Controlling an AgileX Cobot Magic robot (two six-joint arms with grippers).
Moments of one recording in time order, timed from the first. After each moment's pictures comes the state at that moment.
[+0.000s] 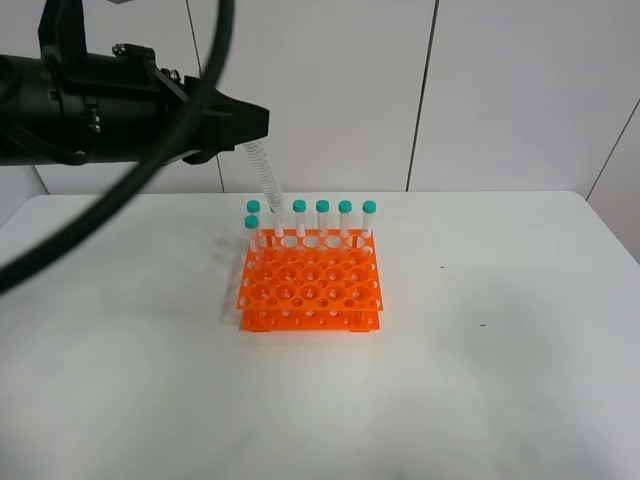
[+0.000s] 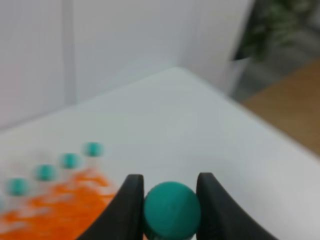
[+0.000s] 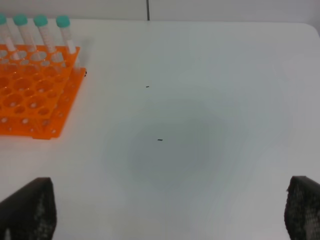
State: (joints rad) left arm -0.58 1.17 -0.92 -0.86 0.12 0.84; right arm 0.02 0.00 -0.50 0.08 1.03 -0.07
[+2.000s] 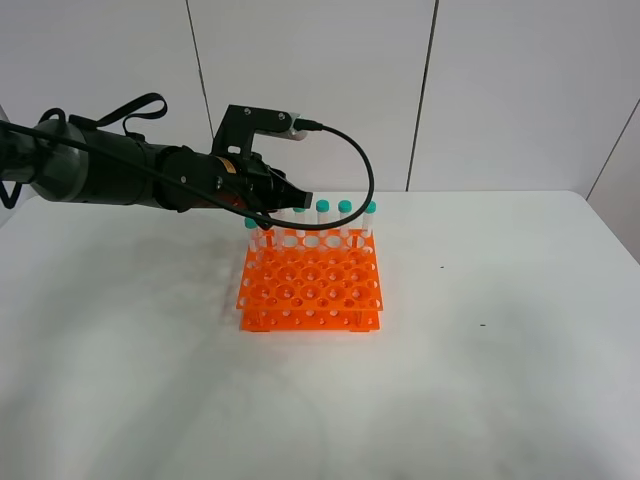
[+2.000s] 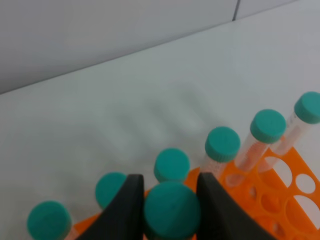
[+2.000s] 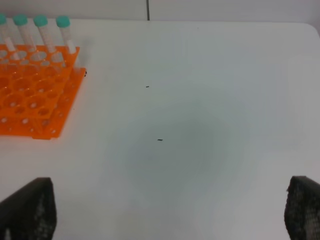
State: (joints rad) left arm -0.50 1.88 -1.18 -0.13 -0.18 0.09; right arm 0.02 0.00 -0.50 0.08 1.03 -0.07
